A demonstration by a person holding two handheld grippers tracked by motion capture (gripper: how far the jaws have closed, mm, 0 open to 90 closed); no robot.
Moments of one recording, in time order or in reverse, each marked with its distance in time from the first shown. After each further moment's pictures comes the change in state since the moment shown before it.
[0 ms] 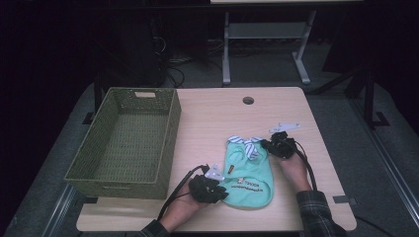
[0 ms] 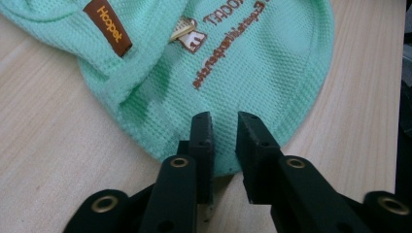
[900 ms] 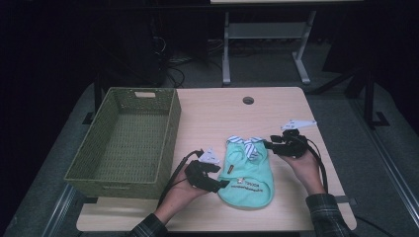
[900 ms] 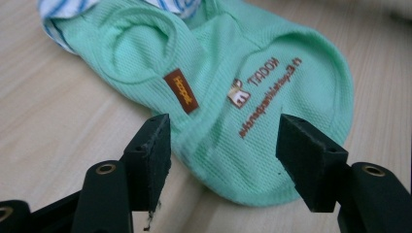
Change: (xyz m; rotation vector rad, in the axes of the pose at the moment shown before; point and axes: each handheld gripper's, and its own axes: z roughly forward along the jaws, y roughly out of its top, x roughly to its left) left arm 0.025 0.022 -0.022 -0.112 0.059 -0.048; right arm -0.002 0.008 -0.047 -0.067 0.074 0.012
